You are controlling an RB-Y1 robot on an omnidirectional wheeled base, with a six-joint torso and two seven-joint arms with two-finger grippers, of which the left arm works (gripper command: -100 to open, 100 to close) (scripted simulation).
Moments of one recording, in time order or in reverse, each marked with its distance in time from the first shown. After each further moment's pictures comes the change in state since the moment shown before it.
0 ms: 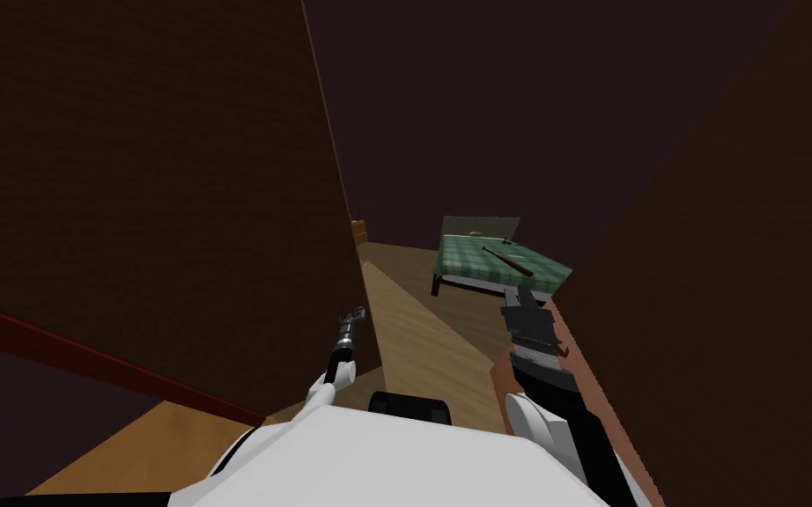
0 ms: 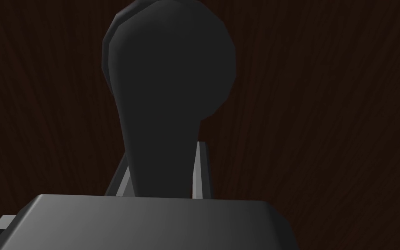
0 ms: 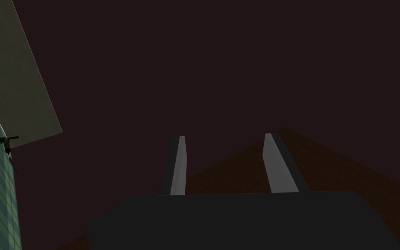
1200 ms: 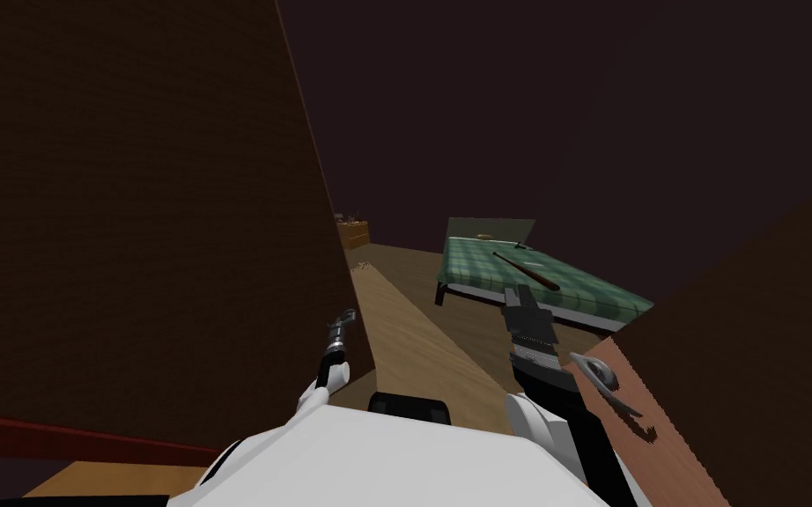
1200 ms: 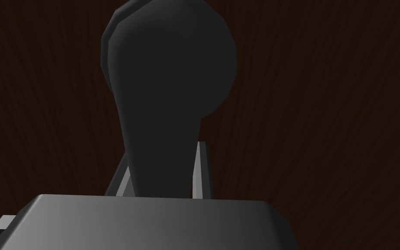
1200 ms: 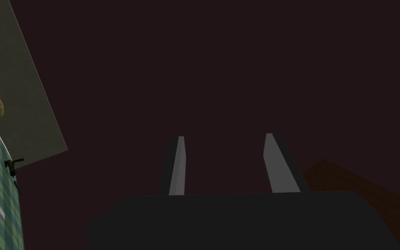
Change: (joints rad) arm 0.019 0.014 0.091 -0.003 0.063 0.002 -0.040
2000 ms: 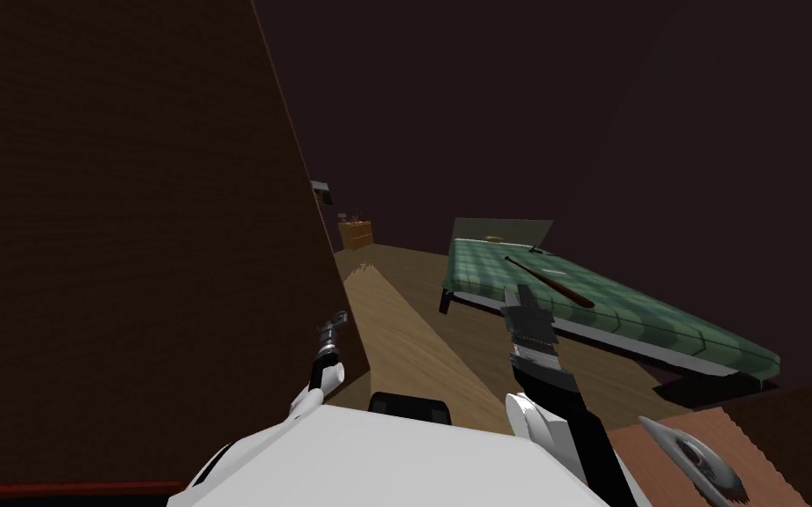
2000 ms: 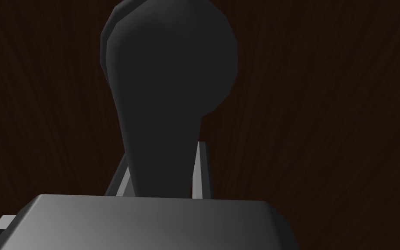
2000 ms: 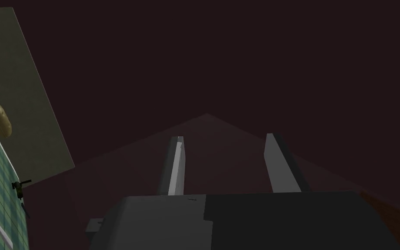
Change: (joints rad) arm -0.005 0.026 0.067 0.035 0.044 -0.026 -0.016
